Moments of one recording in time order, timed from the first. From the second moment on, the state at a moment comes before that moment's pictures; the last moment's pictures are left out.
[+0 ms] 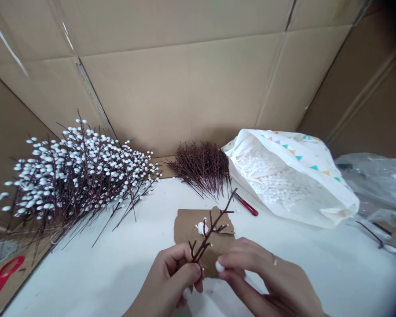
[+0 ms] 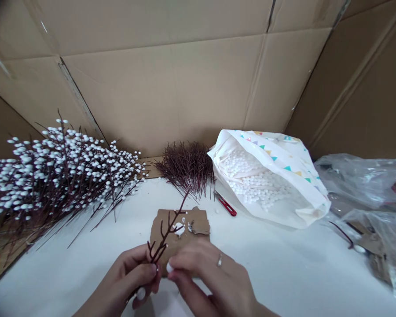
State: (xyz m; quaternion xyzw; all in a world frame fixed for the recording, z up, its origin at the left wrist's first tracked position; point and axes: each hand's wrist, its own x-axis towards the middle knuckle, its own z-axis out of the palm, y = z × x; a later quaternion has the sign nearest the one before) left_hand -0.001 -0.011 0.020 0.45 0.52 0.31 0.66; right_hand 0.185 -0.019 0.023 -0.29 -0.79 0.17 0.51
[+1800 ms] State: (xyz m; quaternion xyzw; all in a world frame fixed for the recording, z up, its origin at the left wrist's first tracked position) left_hand 0.006 -0.015 0.014 0.47 0.51 0.32 0.65; right_hand 0.170 -0.017 -0.004 -0.29 -0.77 0.19 0.54
